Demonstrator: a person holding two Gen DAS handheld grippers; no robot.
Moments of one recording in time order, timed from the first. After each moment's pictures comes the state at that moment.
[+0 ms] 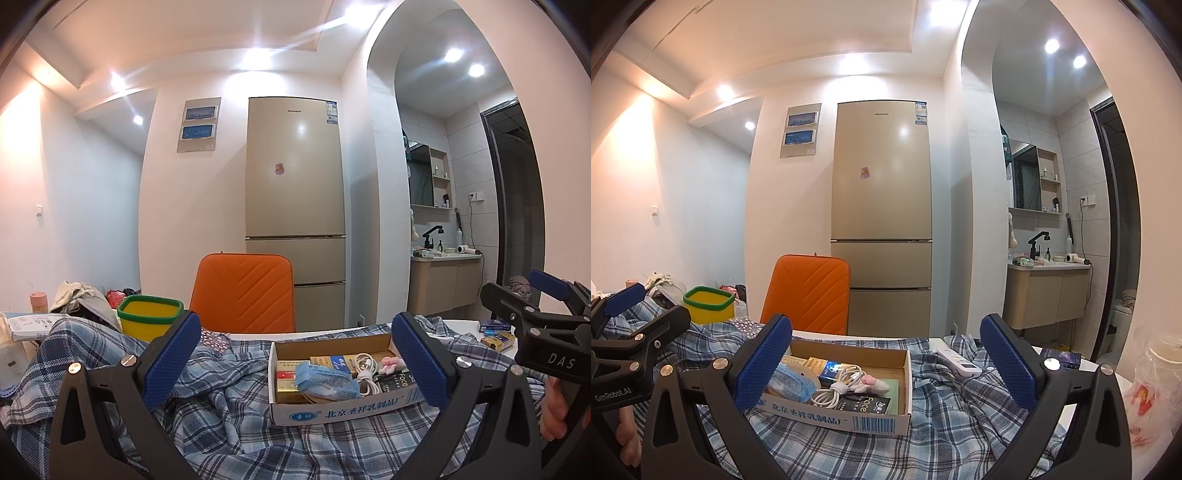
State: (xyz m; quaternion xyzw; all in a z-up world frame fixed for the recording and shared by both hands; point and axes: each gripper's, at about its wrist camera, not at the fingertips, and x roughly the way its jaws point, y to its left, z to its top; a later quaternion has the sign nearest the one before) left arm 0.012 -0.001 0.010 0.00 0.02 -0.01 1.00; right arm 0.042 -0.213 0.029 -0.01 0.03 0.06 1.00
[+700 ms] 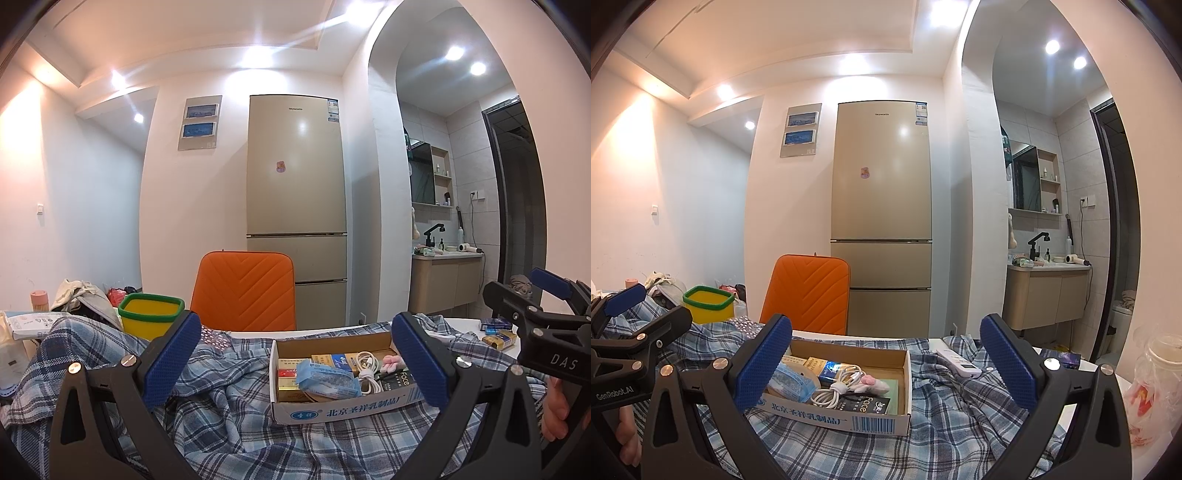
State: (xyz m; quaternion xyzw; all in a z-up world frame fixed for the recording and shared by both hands) left arm 0.014 0.000 0.011 0.00 0.03 0.00 1.00; right arm 0.042 -0.213 0.029 -0.01 0.03 0.06 1.00
